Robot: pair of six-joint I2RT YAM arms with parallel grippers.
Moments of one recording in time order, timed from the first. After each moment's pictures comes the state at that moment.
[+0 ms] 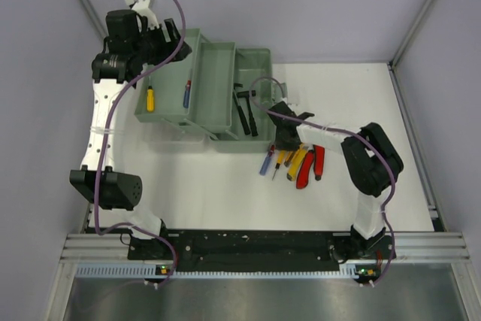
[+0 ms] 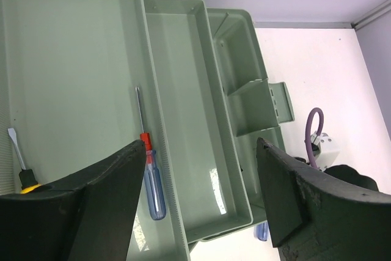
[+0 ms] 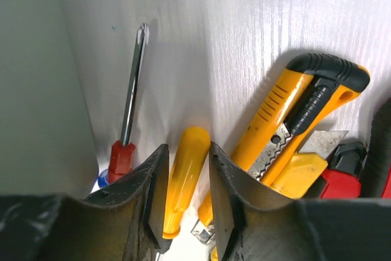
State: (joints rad) left arm -0.05 1.66 2.04 -0.76 0.32 -0.26; right arm 0.62 1.89 1.24 -0.50 0.27 0.66
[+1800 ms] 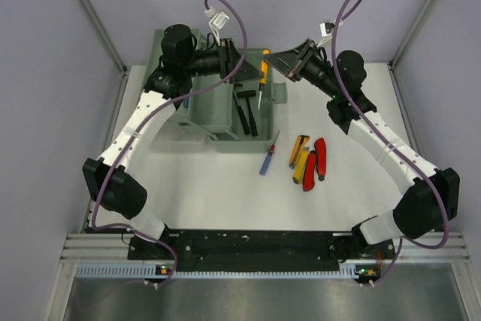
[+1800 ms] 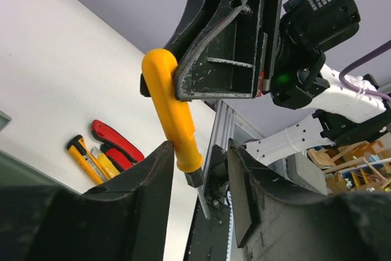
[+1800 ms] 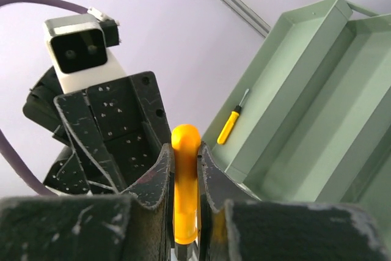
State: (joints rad) left arm -0.39 1.62 1.71 -0.12 1.00 -0.65; right arm 0.44 1.43 1.31 0.32 -0.44 0.98
